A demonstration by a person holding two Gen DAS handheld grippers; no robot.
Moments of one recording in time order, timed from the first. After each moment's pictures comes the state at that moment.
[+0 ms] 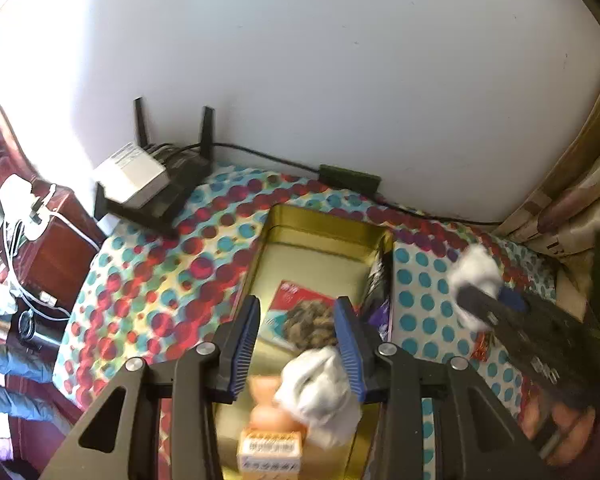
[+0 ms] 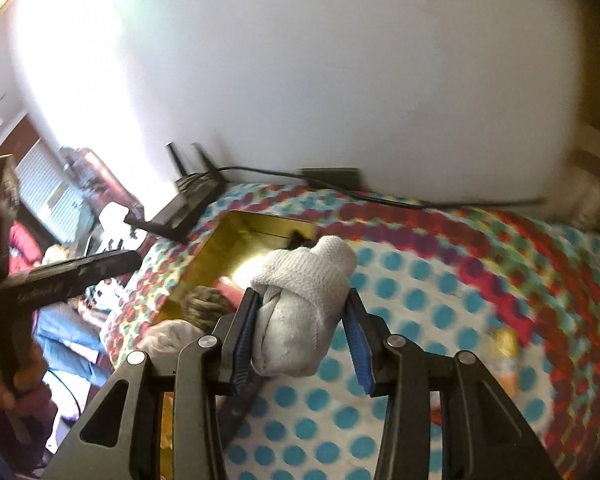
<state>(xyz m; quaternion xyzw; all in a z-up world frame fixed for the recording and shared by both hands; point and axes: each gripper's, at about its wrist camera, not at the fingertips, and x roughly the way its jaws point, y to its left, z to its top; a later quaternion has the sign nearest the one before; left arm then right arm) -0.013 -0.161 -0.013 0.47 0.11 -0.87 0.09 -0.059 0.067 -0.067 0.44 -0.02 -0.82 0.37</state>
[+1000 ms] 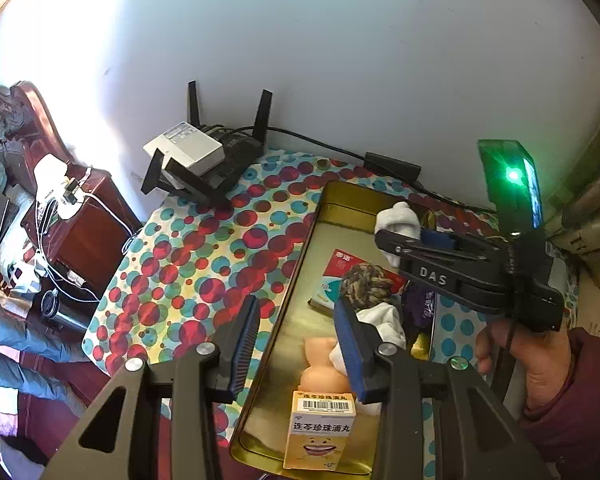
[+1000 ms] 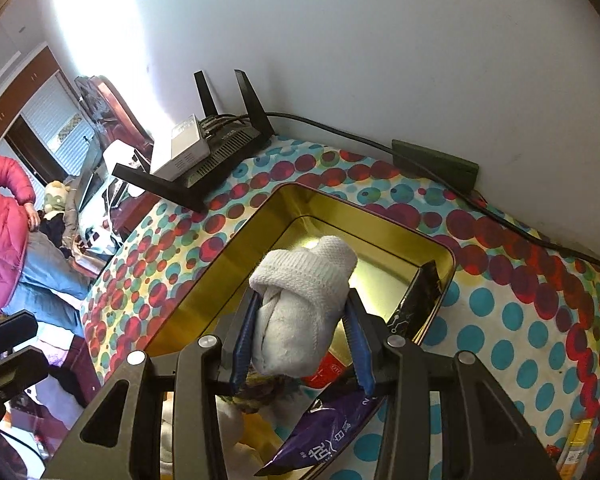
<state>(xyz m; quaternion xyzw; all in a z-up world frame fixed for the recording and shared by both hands) 0.031 -0.178 -0.020 0.47 0.10 -0.87 0.15 -0.073 -0.068 -0.116 0.47 0.07 -0.78 0.40</state>
